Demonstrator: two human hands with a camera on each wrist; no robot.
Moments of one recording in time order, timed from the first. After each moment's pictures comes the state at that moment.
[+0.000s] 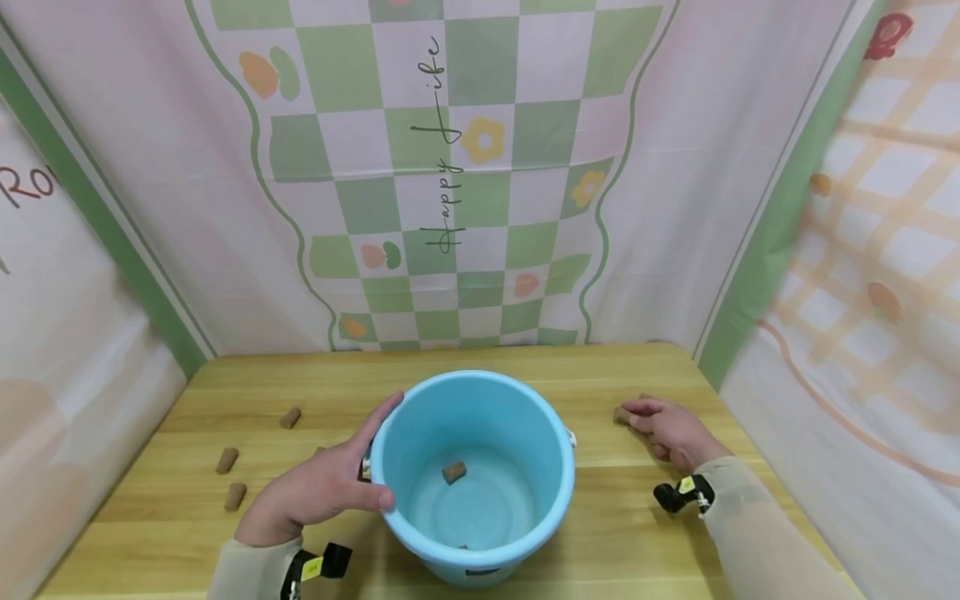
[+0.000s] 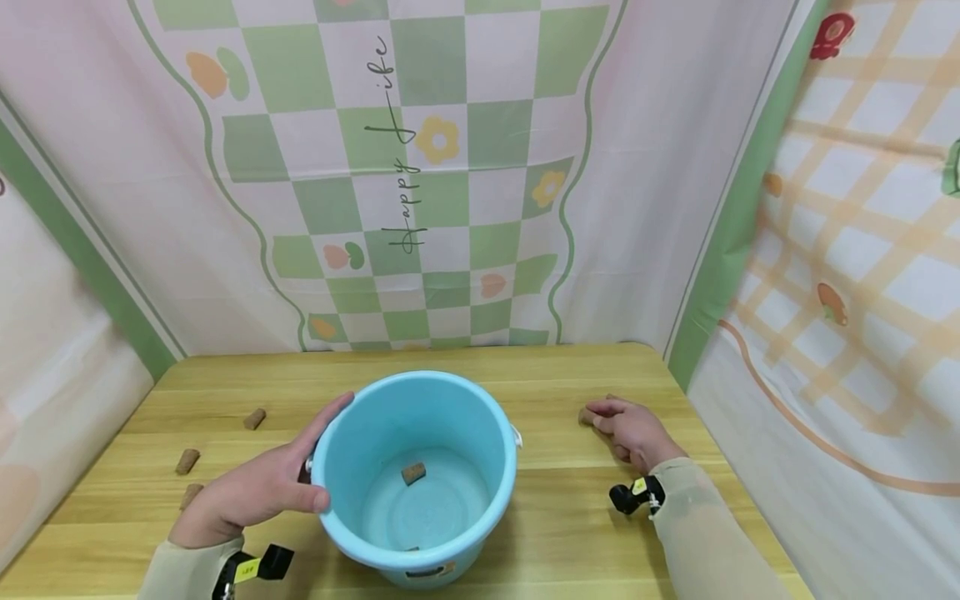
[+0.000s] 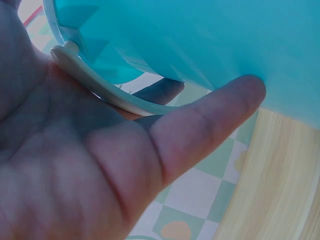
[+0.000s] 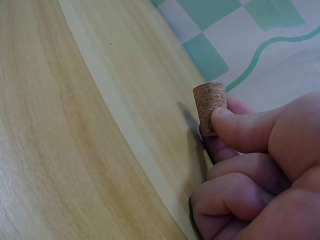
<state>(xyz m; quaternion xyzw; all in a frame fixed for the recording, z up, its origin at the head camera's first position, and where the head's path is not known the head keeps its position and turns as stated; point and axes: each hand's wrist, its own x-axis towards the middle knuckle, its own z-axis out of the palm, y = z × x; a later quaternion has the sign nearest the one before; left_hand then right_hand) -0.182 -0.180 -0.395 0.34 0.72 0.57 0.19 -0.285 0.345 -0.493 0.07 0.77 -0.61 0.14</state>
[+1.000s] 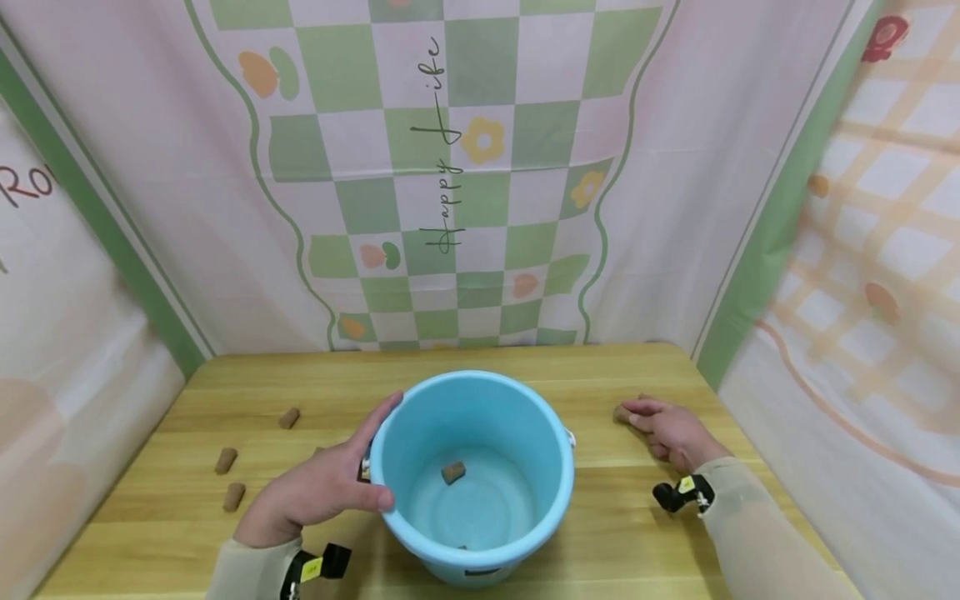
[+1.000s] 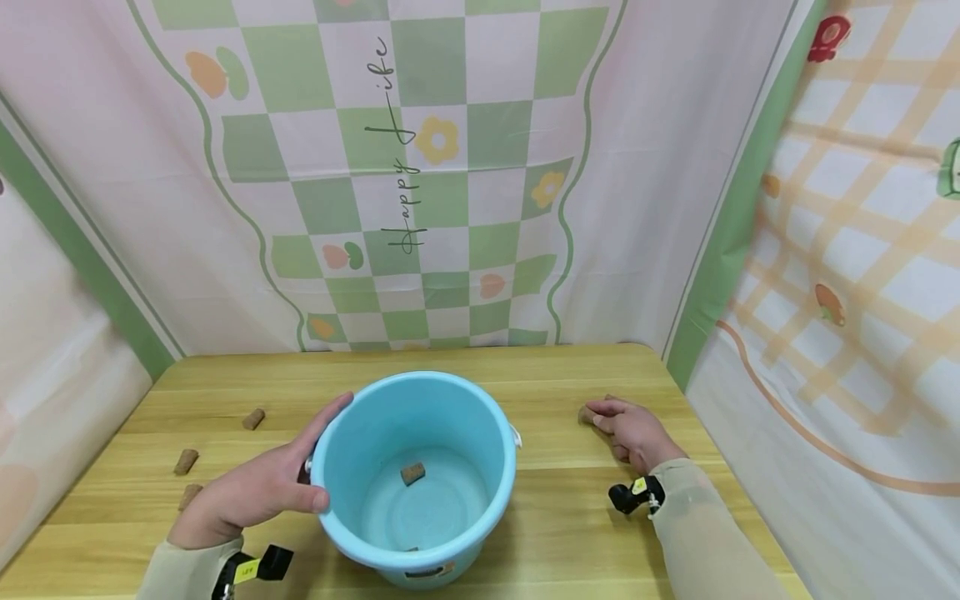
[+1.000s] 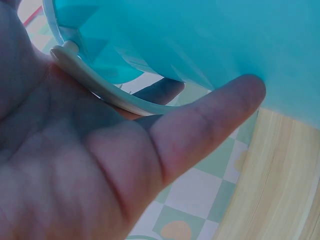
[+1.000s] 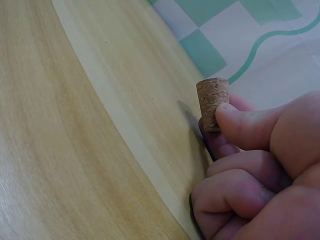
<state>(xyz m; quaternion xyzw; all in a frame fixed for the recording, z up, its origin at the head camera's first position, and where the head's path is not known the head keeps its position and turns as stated) -0.182 -0.180 -0.396 0.33 0.73 0.57 0.19 -0.282 0.346 -0.491 0.08 0.75 -0.64 0.15</state>
